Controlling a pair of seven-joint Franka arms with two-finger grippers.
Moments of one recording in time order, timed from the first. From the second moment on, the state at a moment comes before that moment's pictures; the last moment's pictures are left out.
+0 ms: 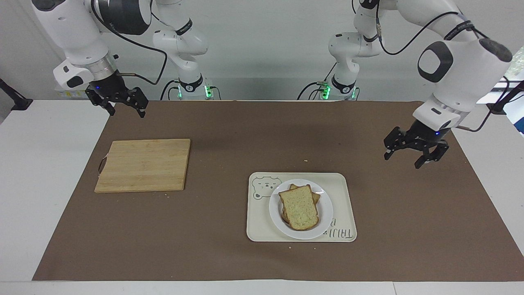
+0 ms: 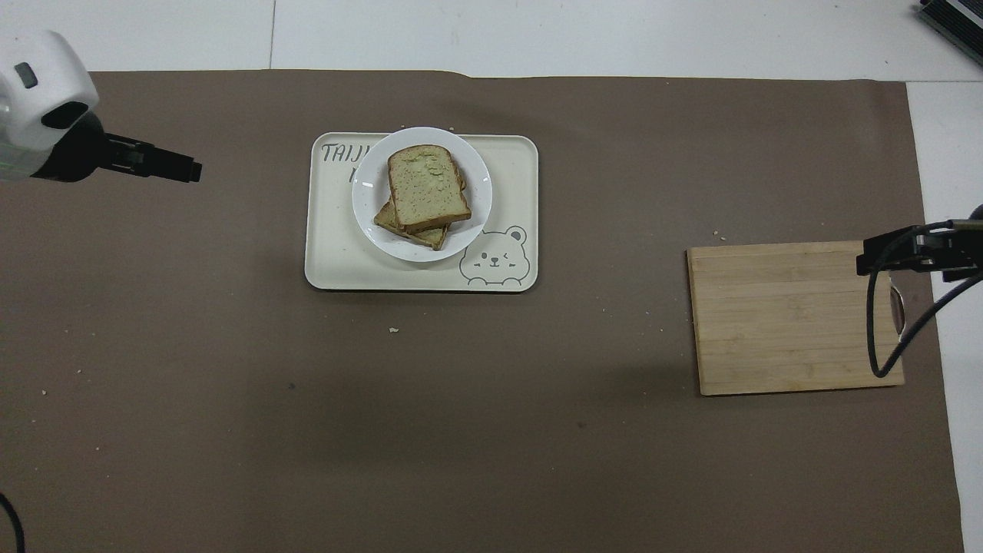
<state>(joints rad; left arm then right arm) -0.04 0.18 -0.03 -1.50 -0.12 1.85 0.28 -0.08 -0.02 0.01 -1.64 -0.01 1.59 0.03</state>
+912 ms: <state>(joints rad) -0.04 -0.02 -0.04 -1.42 0.01 1.39 0.17 -0.08 -0.02 0.01 -1.64 -0.01 1.59 0.03</state>
